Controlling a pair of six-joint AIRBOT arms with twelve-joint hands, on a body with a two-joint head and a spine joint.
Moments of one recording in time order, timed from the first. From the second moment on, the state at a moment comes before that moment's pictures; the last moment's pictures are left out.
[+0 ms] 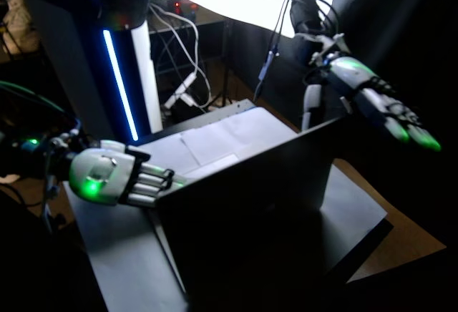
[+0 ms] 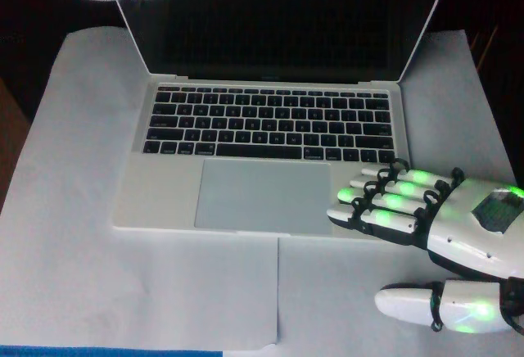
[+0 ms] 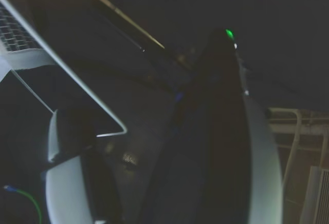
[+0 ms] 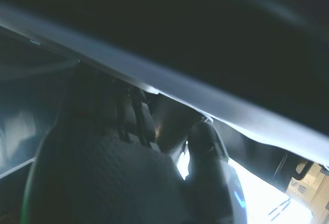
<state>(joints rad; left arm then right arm) 0.42 -1.07 1.36 -0.22 -0.59 1.12 -1.12 -1.05 1.04 -0.17 0.82 -0.82</state>
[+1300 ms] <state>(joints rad) 0.27 -1.33 1.79 -0.29 -0.20 1.16 -1.08 -1.05 1.05 -0.29 0.78 -0.77</state>
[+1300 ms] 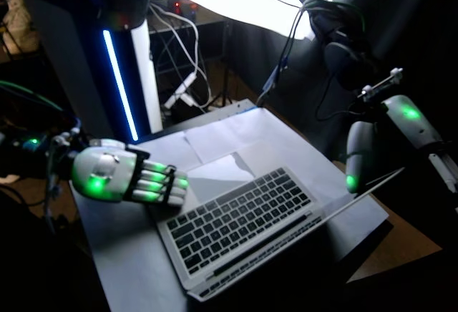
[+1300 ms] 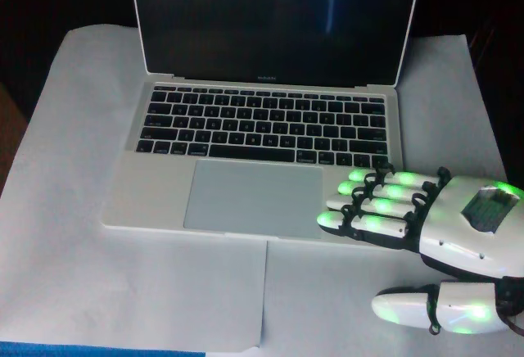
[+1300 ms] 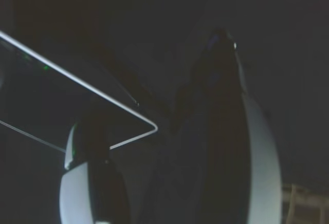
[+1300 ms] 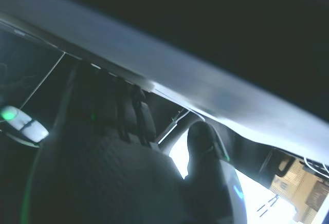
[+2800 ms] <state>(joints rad) 0.66 -0.85 1.12 -0.07 -0.91 0.96 -1.06 -1.03 1.05 -0.30 0.78 -0.77</state>
